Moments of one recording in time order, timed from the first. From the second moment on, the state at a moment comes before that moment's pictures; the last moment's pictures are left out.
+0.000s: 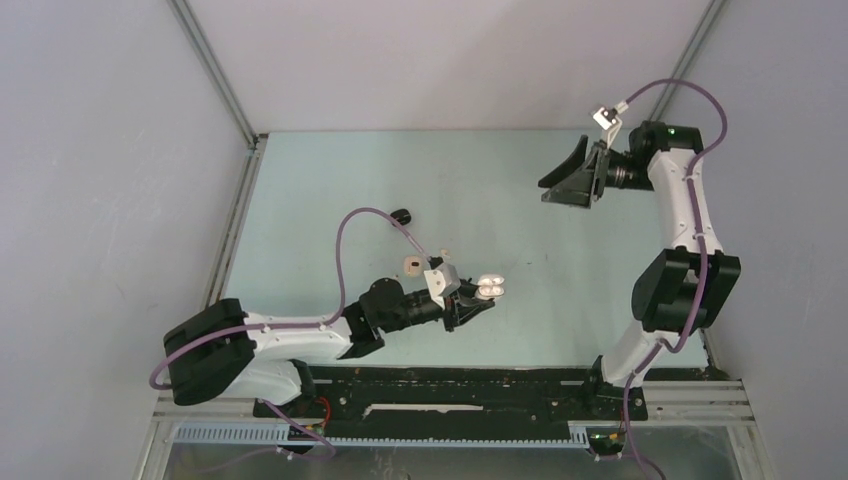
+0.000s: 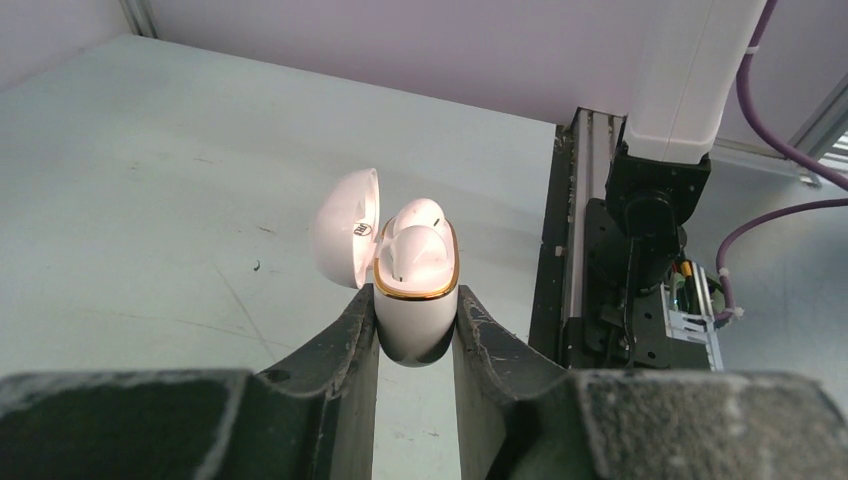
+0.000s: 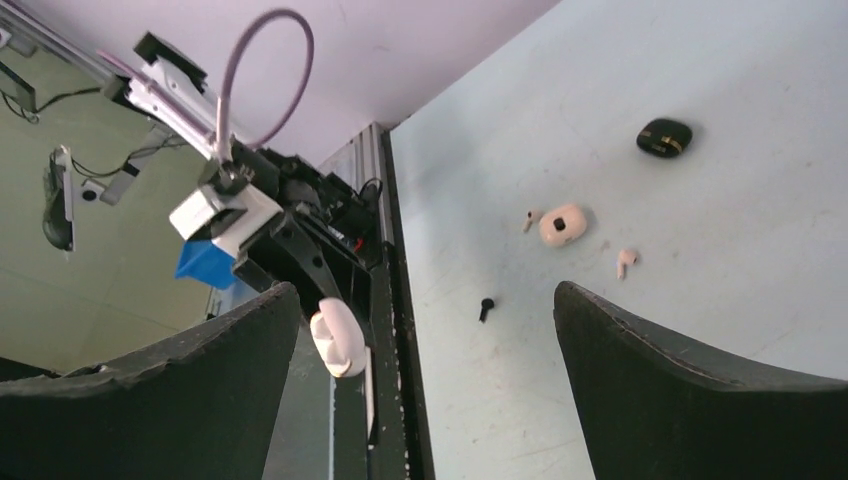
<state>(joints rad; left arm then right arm) -1.10 1.31 0.49 0.89 0.20 -0.10 -0.15 1.73 1.71 -1.57 -1.54 -0.96</state>
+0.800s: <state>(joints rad) -0.99 1.33 0.50 0.78 0.33 -0.20 0.11 1.07 0.96 -0.13 -1.02 -0.07</state>
